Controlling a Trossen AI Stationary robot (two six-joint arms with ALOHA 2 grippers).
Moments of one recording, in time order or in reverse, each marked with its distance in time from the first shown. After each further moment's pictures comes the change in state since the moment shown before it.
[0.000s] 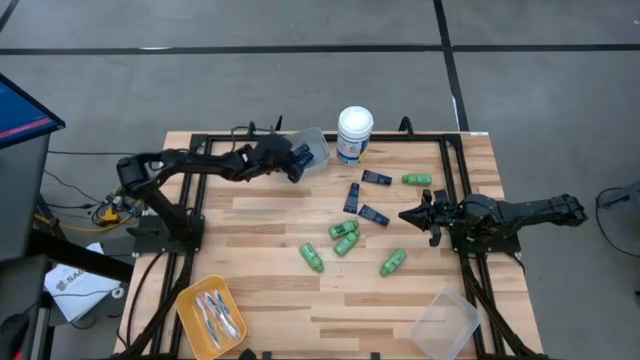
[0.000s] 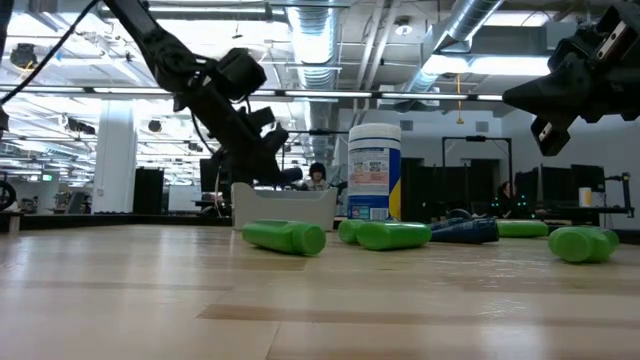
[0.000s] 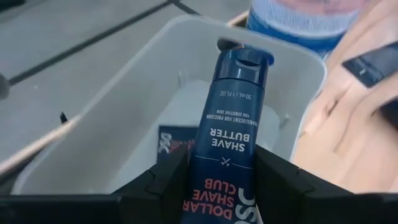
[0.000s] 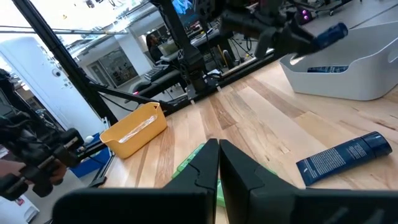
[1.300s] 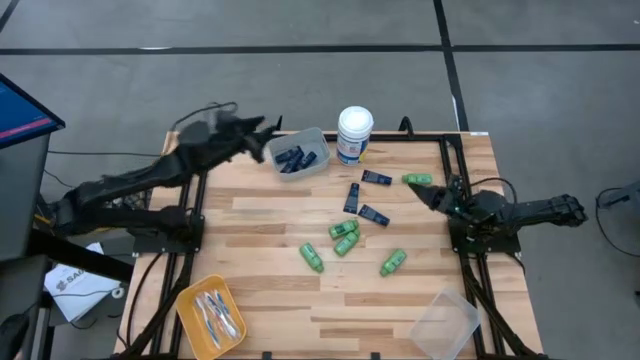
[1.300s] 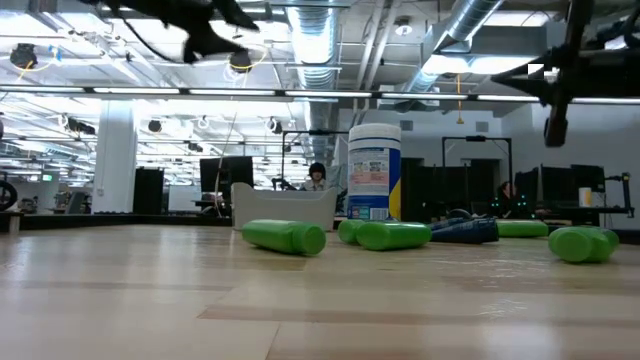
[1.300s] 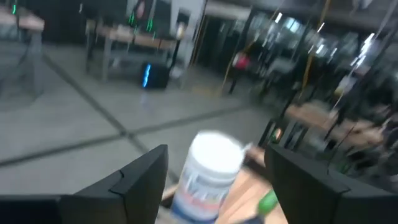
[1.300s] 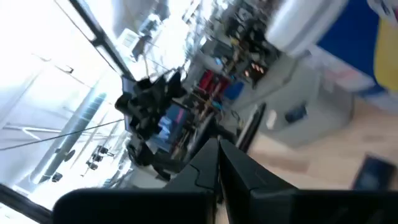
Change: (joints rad) left arm -0.046 -0.678 -0.021 -0.003 0.035 -0.106; right arm -0.002 -0.001 0.000 0.254 0.395 0.469
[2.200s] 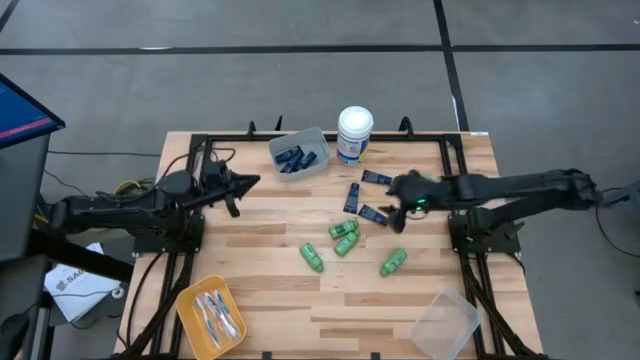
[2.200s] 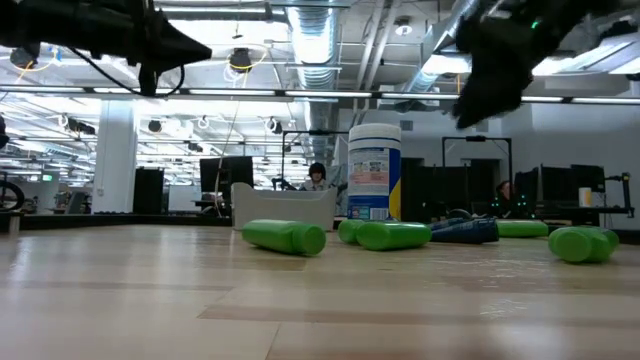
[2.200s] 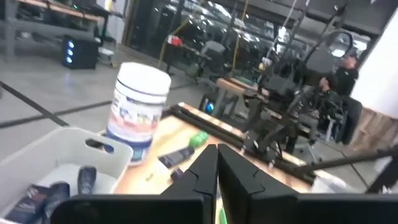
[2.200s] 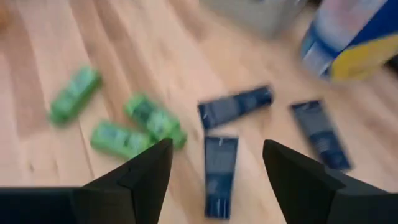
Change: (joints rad) left arm -0.309 -0.425 -0.468 0.061 -0.008 -0.056; right arm -0.111 0.950 0.752 -0.870 -0.304 -0.556
